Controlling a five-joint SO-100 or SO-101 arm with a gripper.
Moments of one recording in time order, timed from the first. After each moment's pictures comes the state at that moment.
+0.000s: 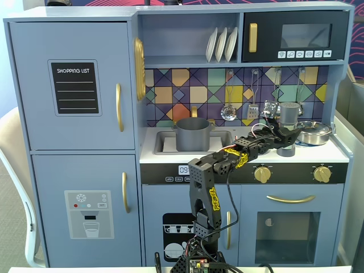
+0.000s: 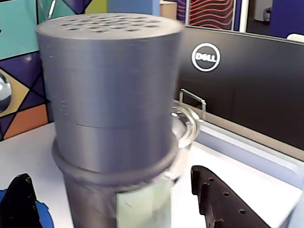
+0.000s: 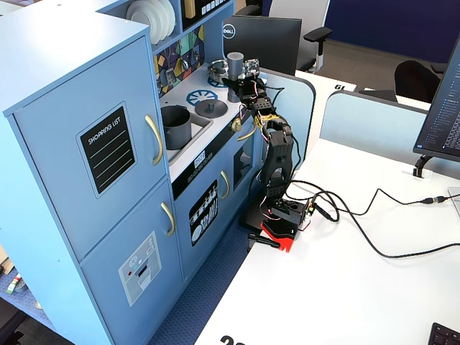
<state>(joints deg) 52.2 99.5 99.8 -1.4 -85.0</state>
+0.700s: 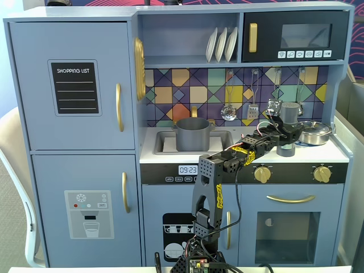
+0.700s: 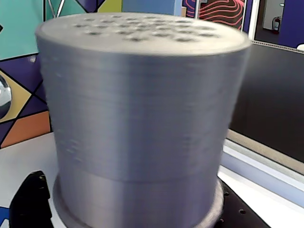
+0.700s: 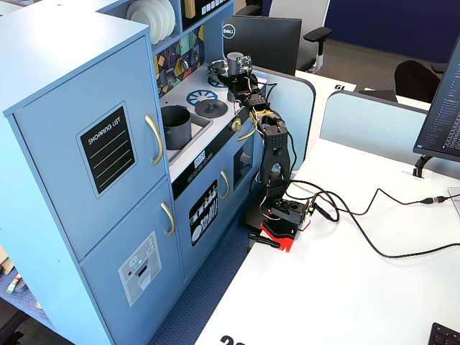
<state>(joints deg) 51.1 85.9 85.3 -1.3 -87.2</state>
